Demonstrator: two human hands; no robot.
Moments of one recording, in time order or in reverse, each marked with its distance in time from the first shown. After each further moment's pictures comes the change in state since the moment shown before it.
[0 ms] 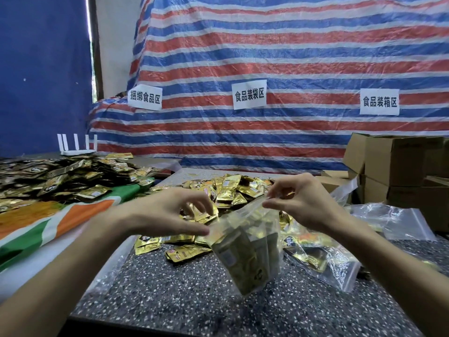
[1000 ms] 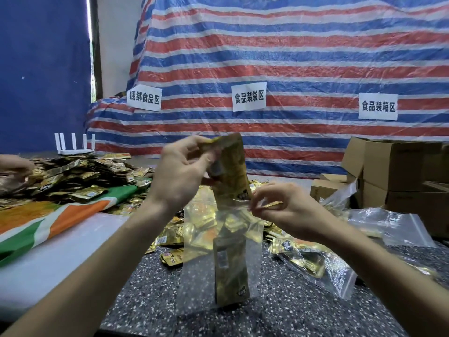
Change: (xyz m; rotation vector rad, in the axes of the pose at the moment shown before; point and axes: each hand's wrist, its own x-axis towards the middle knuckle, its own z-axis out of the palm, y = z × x) left_hand 0.027 0.049 0.003 -0.714 0.794 0.185; right_hand 0.001 -0.012 0.008 0.083 -0.164 -0.049
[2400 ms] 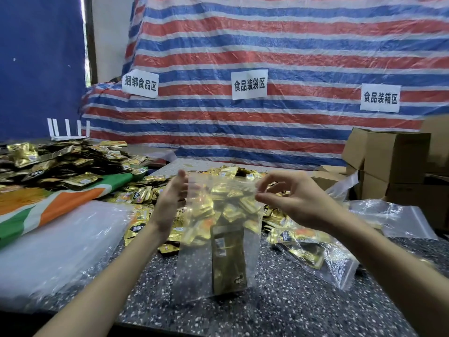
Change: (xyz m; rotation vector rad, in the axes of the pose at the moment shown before) left_hand -0.014 -0.147 -0.003 -0.191 0.025 -0.354; right_hand 0.004 0.023 0.002 0.098 0.042 0.037
